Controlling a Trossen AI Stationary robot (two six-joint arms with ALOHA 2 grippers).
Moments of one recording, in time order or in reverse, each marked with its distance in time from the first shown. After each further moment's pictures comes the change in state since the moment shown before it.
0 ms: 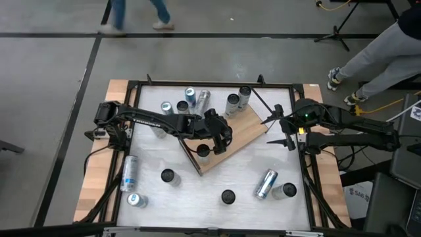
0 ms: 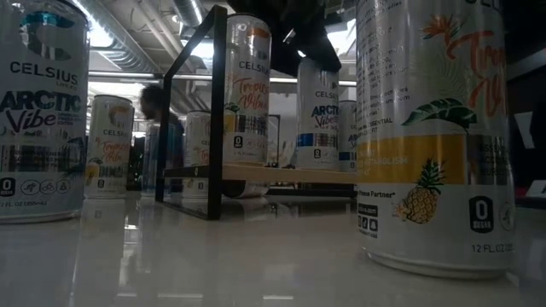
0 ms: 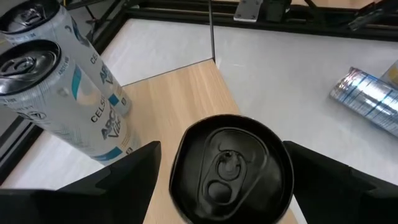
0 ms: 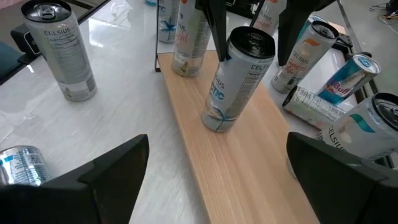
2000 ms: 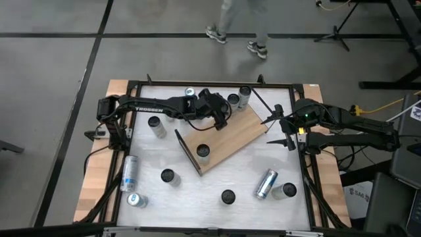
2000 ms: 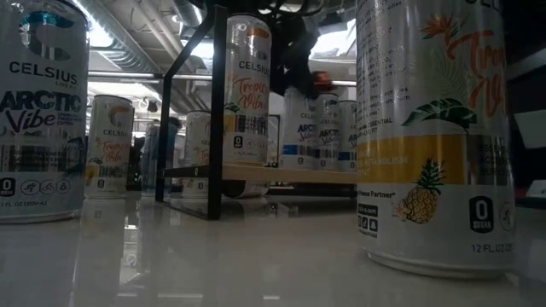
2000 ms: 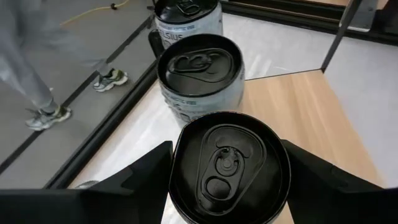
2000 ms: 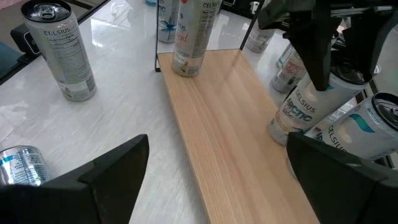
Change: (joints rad) left arm 0.210 0.000 0.000 -0.003 -0.046 0.019; right arm 0.000 0.000 0.000 0.000 0.000 0.000
